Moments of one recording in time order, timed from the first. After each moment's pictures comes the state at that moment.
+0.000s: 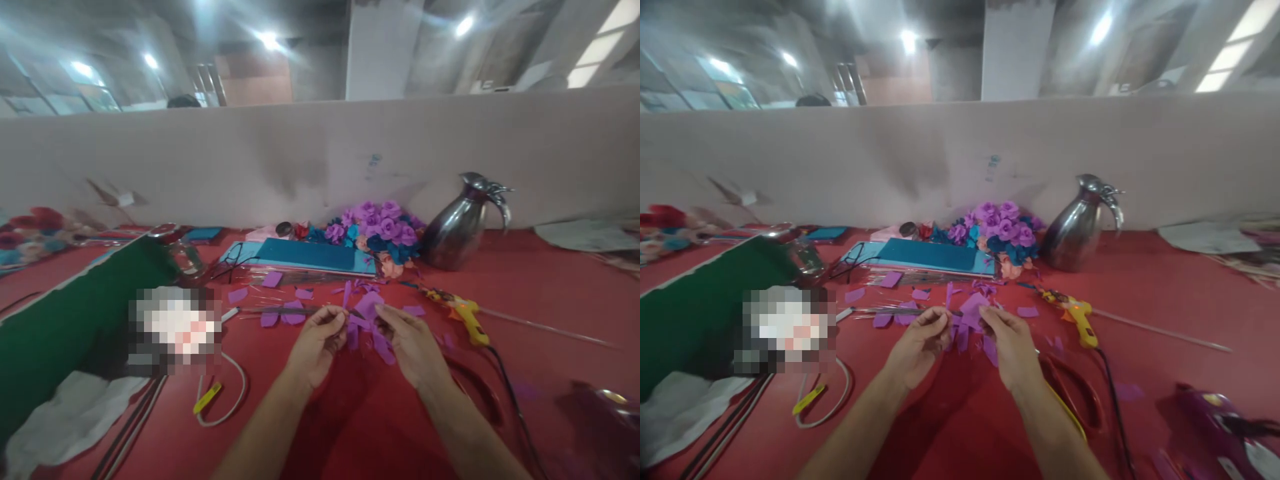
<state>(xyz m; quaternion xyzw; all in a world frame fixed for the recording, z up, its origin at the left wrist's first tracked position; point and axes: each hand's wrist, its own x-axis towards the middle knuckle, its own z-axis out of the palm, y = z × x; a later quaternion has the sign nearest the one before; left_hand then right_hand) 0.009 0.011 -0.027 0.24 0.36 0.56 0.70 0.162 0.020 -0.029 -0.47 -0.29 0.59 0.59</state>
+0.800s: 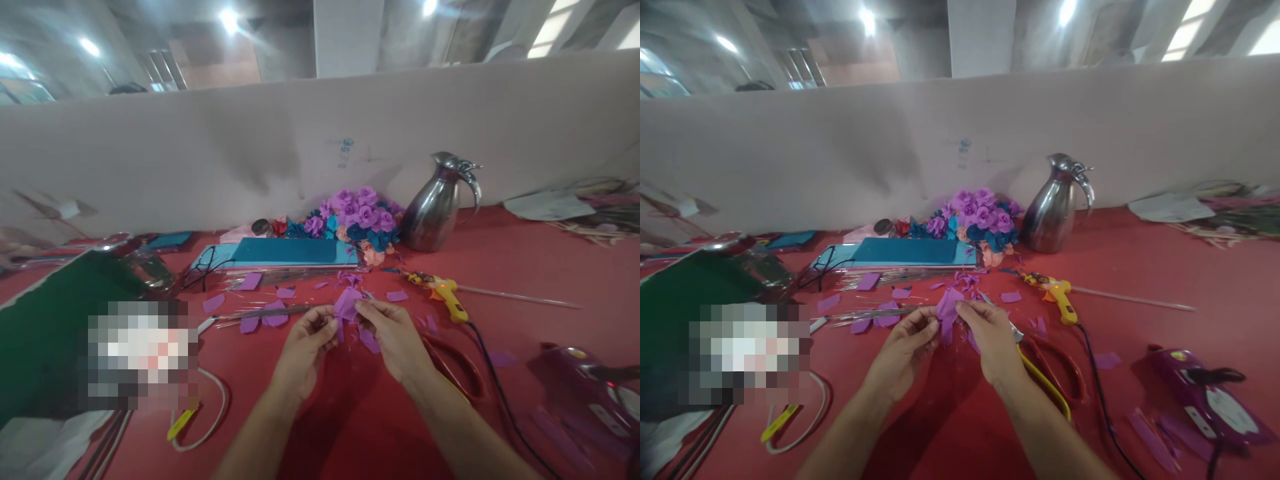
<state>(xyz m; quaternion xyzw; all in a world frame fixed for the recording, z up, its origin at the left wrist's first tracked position) 0.020 0.006 -0.025 0.29 0.41 0.54 0.68 0.160 0.016 -0.026 -0.46 -0.32 0.59 0.58</state>
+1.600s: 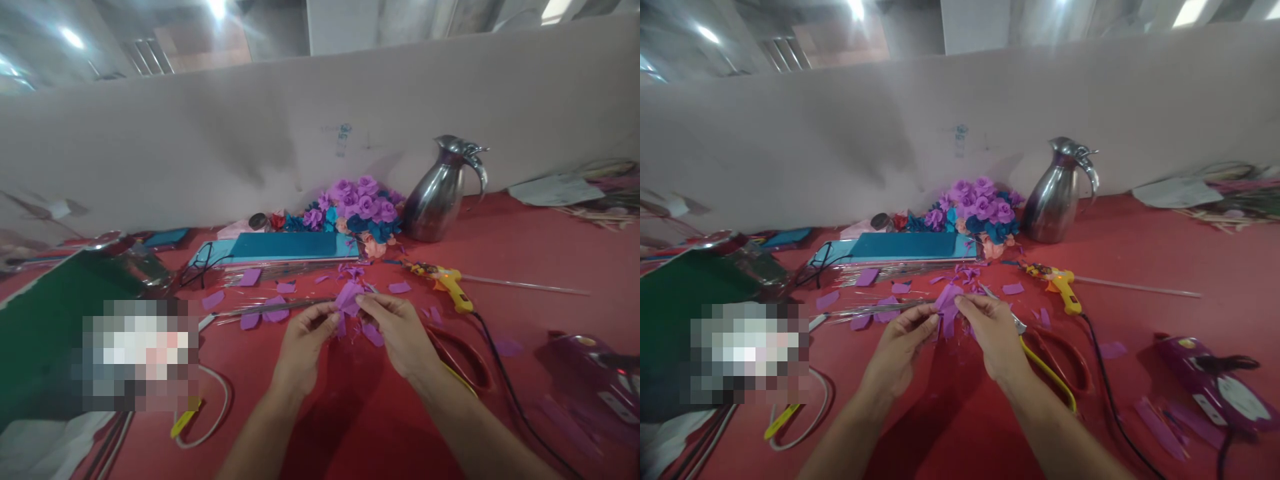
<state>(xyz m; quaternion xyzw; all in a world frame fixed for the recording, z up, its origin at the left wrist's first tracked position) 0.020 0.006 -0.023 0.32 0.47 0.53 0.63 0.159 0.013 -0.022 -0.47 -0.33 0.58 0.58</state>
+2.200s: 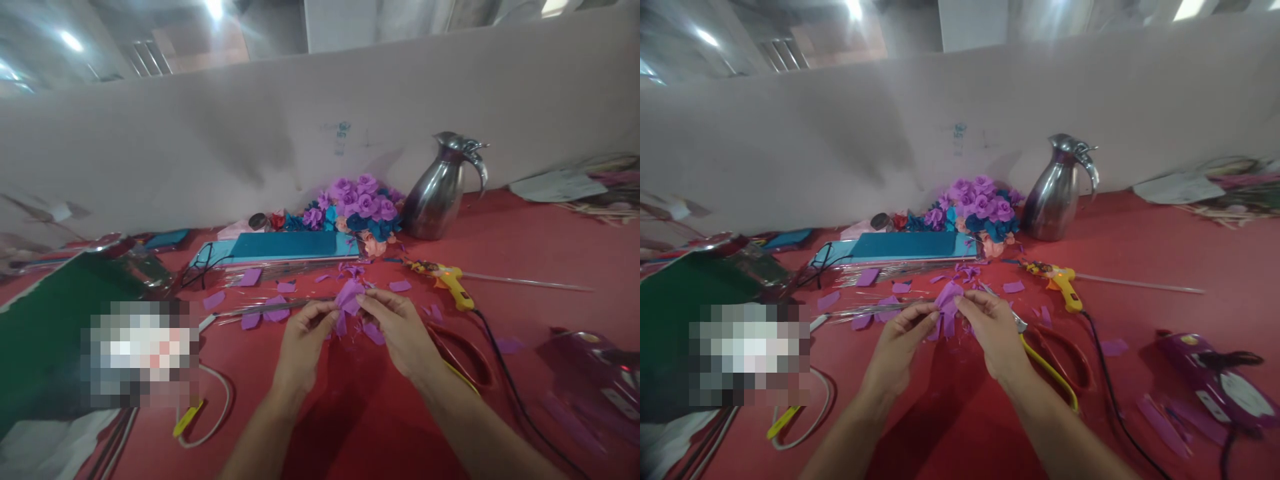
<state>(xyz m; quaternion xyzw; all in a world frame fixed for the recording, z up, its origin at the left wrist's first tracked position) 0.018 0.007 -0.024 0.40 0.49 0.53 0.56 0.159 0.012 -0.019 -0.45 -0.33 0.59 0.58</state>
